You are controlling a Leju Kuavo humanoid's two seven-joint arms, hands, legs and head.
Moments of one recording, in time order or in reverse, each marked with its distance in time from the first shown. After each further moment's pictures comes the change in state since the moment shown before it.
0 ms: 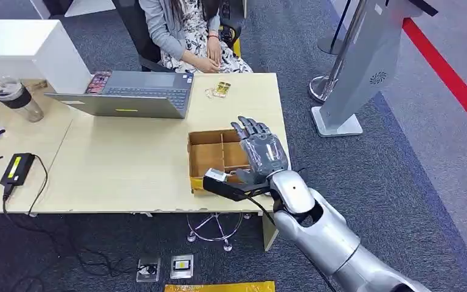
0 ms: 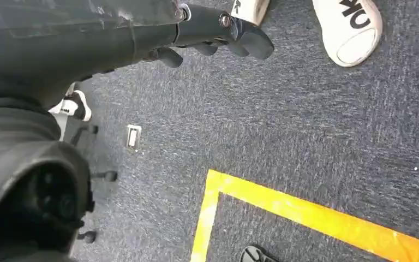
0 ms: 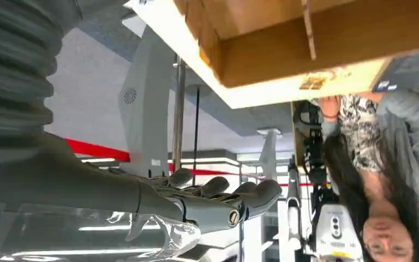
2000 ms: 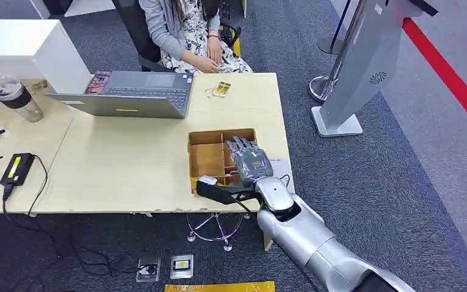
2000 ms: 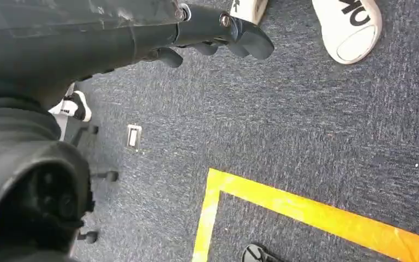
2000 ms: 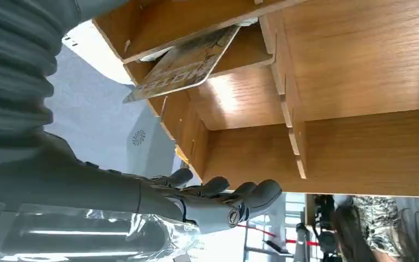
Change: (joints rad) left arm 0.000 0.001 -0.005 0.000 0.003 -0.008 -0.002; right arm -0.057 0.151 0.009 0.400 -0.047 -0.071 -0.056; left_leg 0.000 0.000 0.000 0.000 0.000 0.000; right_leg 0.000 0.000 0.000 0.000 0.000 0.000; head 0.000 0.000
